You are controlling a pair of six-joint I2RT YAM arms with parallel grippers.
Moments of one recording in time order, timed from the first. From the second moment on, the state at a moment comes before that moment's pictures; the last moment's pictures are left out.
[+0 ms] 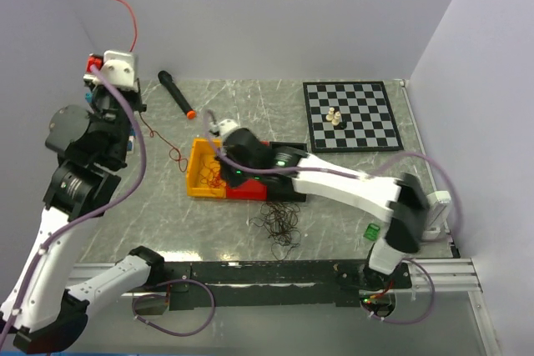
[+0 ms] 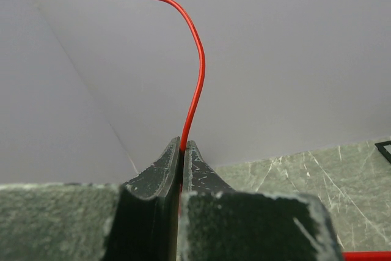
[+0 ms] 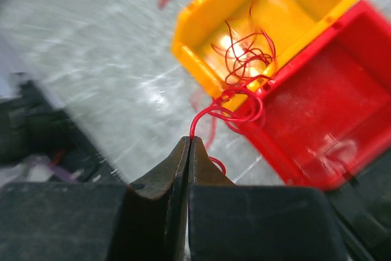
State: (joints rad) left arm -0.46 0.90 1.42 -0.20 -0.41 0.37; right arm 1.08 1.70 1.48 -0.46 0.10 0.36
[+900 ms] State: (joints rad) left arm -0.46 1.09 1.59 -0.21 -0.20 0.32; right arm 1.08 1.01 1.09 -0.38 -0.08 0.37
